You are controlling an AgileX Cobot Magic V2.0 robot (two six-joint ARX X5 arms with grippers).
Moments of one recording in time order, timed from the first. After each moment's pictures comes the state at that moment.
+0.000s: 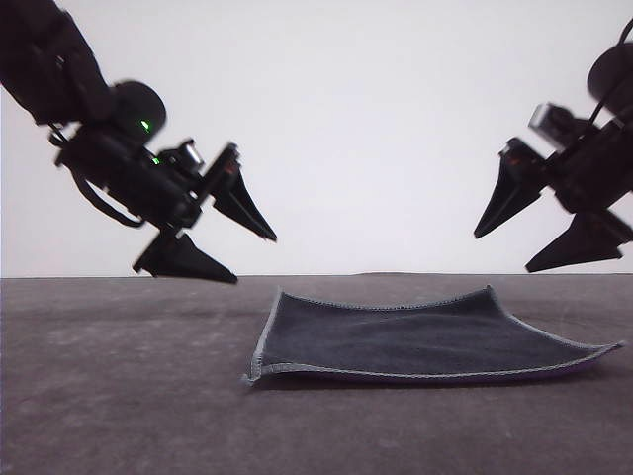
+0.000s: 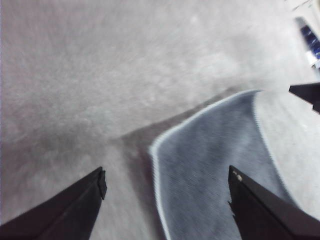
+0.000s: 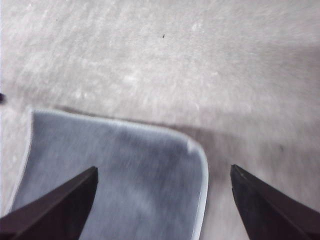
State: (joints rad) left_arx -0.24 1.99 1.36 -0.19 0.70 -0.26; right_arx -0.01 1.75 1.09 -0.17 -0.64 0.14
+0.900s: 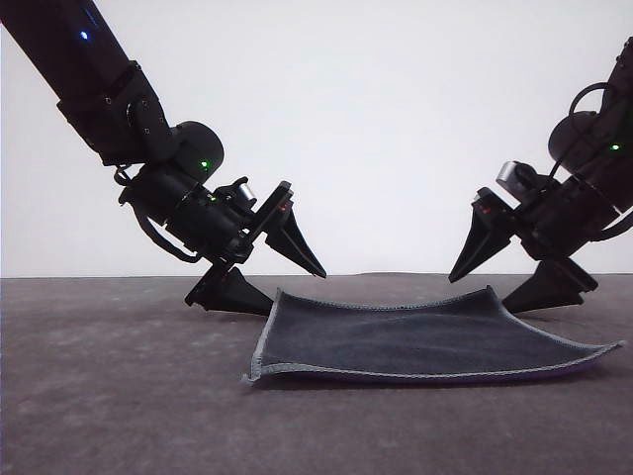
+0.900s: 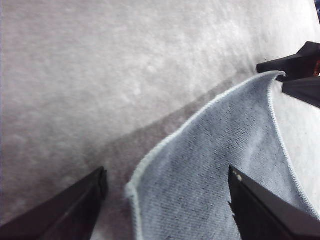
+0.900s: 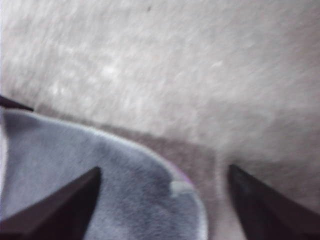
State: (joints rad) left_arx -0.34 2.15 1.48 -0.19 0.69 -0.28; right_arx 0.03 1.98 1.24 -0.22 -0.70 0.14
